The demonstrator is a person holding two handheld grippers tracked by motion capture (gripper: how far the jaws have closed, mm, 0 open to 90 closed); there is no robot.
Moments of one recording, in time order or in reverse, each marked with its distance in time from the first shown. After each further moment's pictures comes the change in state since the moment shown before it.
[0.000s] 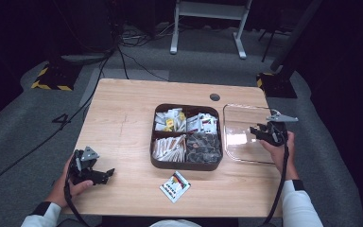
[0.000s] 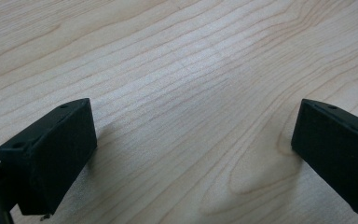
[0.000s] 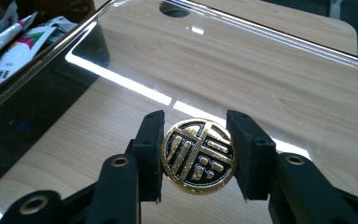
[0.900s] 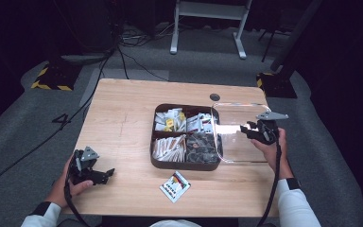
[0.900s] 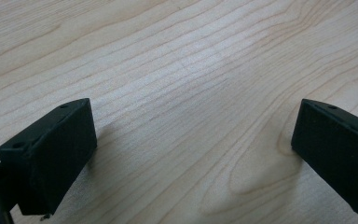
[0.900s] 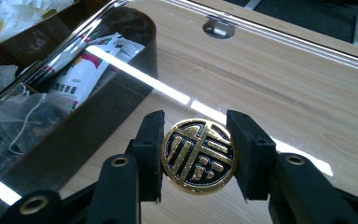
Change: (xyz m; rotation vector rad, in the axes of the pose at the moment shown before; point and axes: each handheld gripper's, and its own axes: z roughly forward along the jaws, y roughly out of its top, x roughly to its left) left arm 0.000 0.000 0.000 0.000 0.000 0.000; right arm 0.036 0.022 -0.001 -0.014 0.066 -0.075
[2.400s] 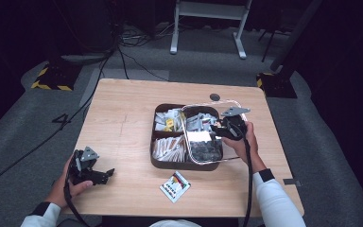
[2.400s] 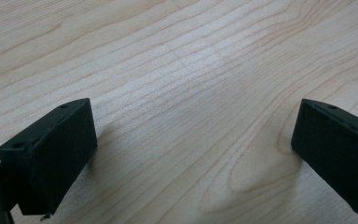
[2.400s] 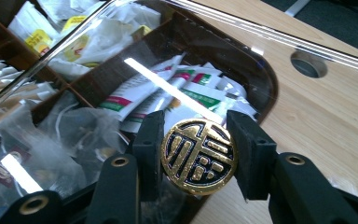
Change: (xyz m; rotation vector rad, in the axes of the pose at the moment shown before) left arm 0.000 0.000 0.000 0.000 0.001 -0.001; right arm 0.081 0.044 0.047 0.047 0.086 -0.130
